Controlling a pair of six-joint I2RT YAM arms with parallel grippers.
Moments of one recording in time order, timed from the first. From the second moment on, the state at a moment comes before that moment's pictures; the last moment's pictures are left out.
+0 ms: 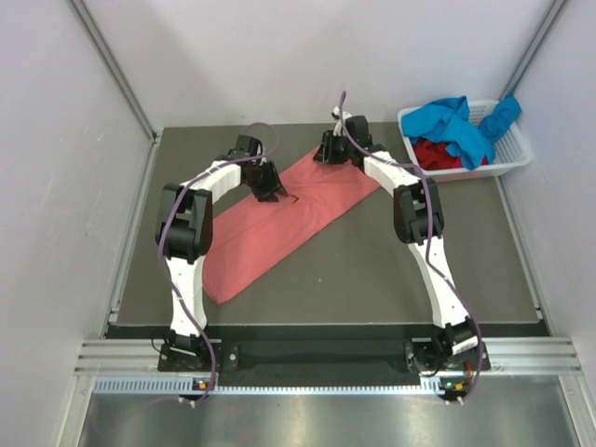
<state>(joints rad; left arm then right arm) -0.24 2.17 1.63 -0.46 0.35 -0.59 0.35 2.66 2.27 -0.16 -0.41 0.32</state>
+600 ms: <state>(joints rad) -0.24 2.17 1.63 -0.45 0.35 -0.60 0.36 2.66 2.29 -0.10 -0.43 0.41</state>
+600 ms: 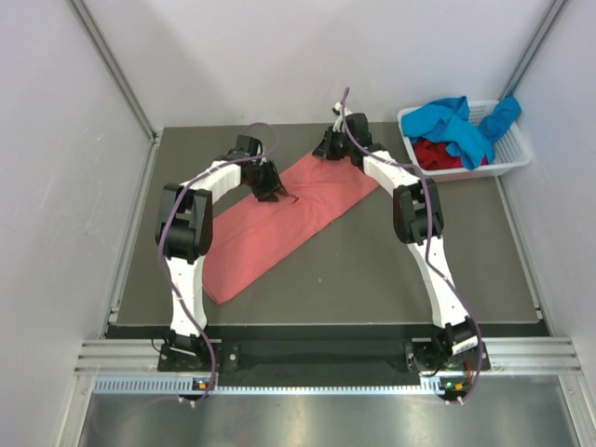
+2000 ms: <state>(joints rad) -0.23 2.21 1.74 -0.41 0.35 -0.62 0.30 2.67 2.30 -0.11 -0.30 0.46</state>
